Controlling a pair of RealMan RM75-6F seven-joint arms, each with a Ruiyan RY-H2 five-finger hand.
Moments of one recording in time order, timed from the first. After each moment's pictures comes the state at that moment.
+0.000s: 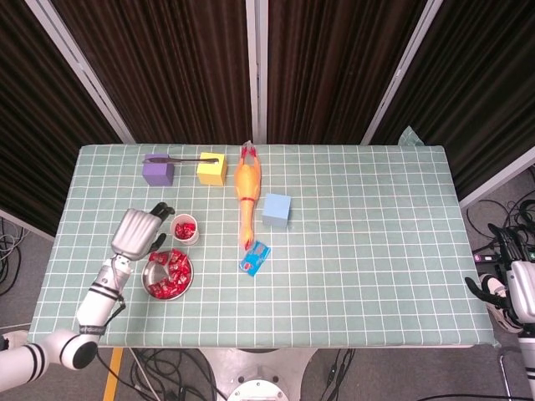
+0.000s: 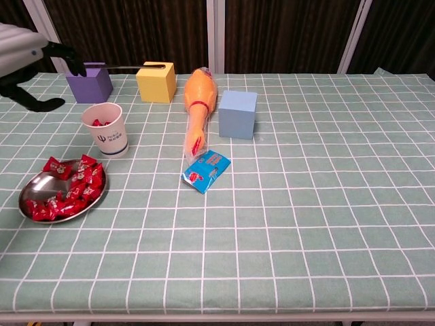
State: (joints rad) left arm -0.57 -1.42 -0.12 -1.47 1.30 1.17 0.38; right arm 0.10 -1.00 0.12 -1.63 -1.43 1.41 0.28
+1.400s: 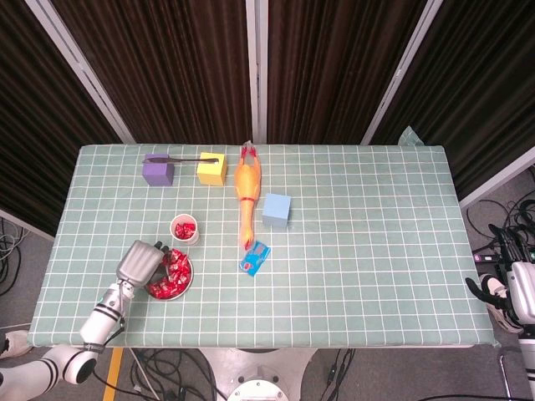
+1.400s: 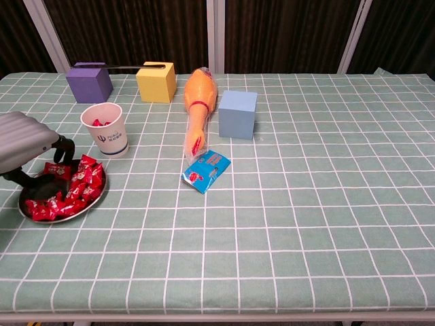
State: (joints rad) left arm -0.51 -1.64 0.01 -1.08 1.42 1.09 0.41; right arm 0.09 -0.99 0.12 -1.65 -1.42 1.42 0.27
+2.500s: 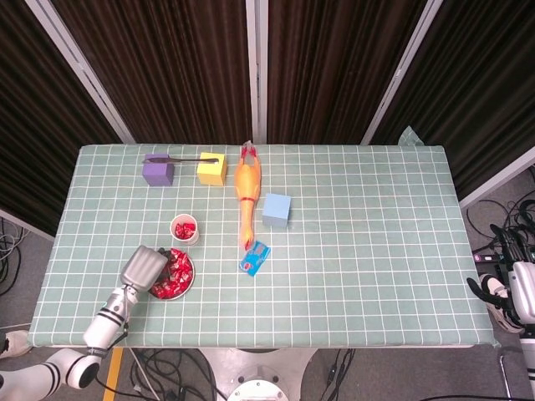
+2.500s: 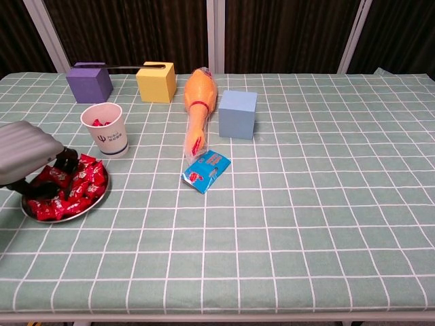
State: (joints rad) left arm -0.49 -1.65 0.01 -1.12 1.42 1.07 0.50; right arm 0.09 -0.99 0.12 -1.65 -1.41 1.41 0.27
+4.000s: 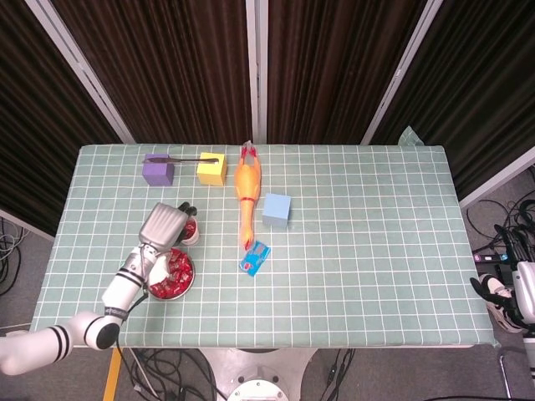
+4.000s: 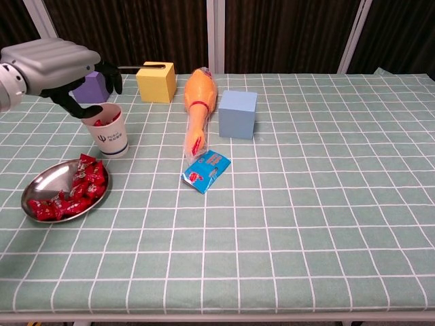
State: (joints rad) left arm -0.69 -1.51 -0.19 -1.41 1.20 0.97 0.53; right arm 0.10 -0.99 0.12 -1.61 -1.41 1.40 0.31
